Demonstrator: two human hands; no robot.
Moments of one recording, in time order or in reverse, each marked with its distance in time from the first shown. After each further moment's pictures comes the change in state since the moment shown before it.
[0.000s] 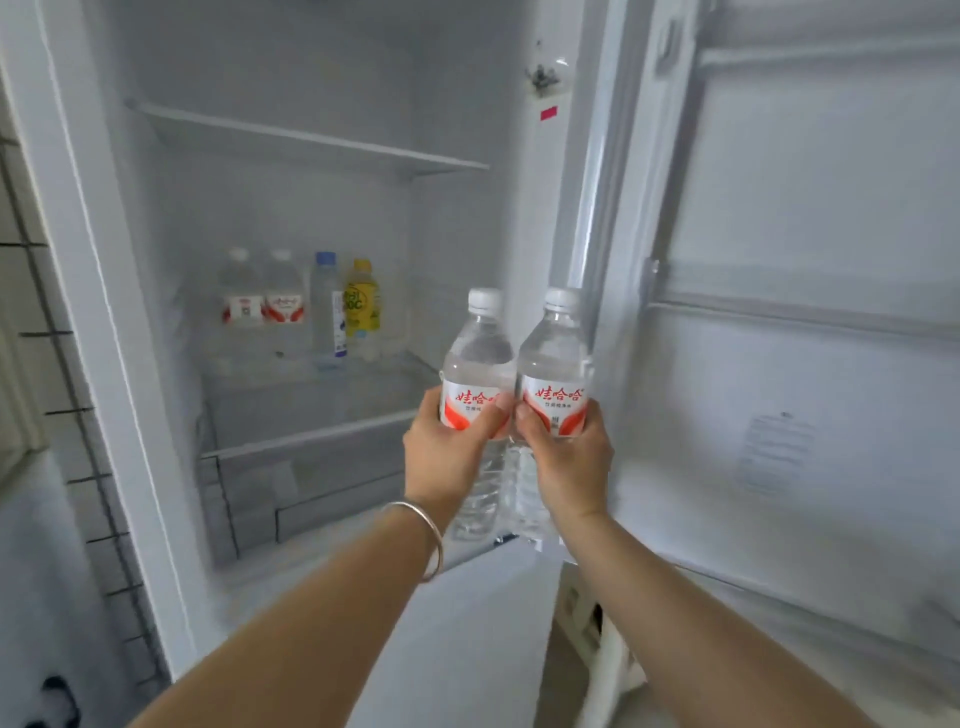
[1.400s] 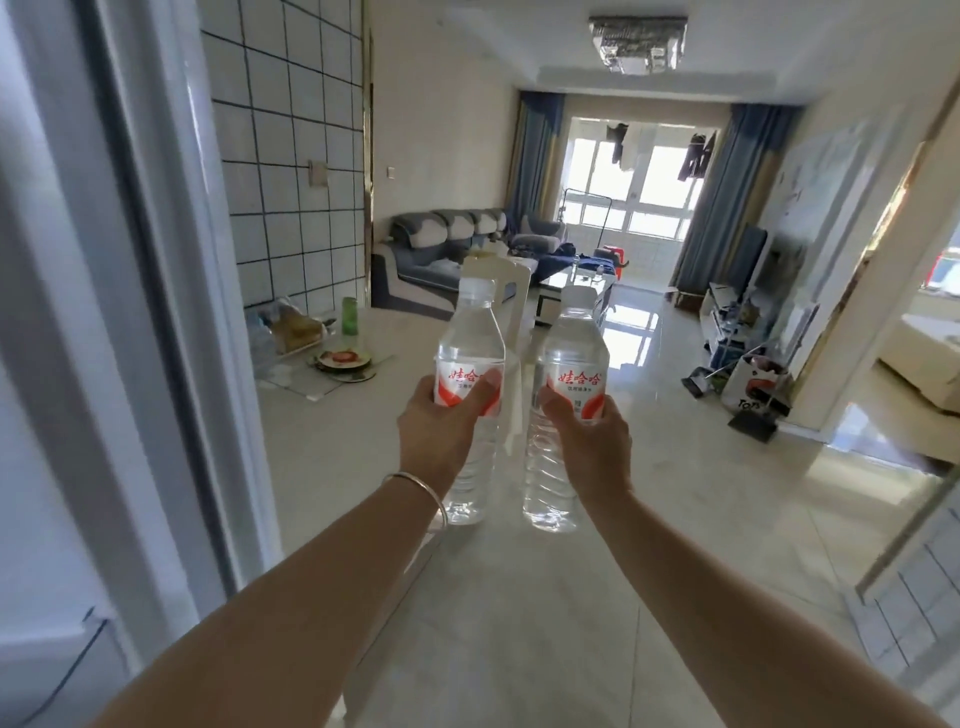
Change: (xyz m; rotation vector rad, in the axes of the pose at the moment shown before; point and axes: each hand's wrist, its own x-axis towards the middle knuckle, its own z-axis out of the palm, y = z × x) left_hand -0.263 -0.035 0.670 -0.123 -0.549 -0.243; right_hand 0.133 0.074 -0.720 -0.506 0.542 0.210
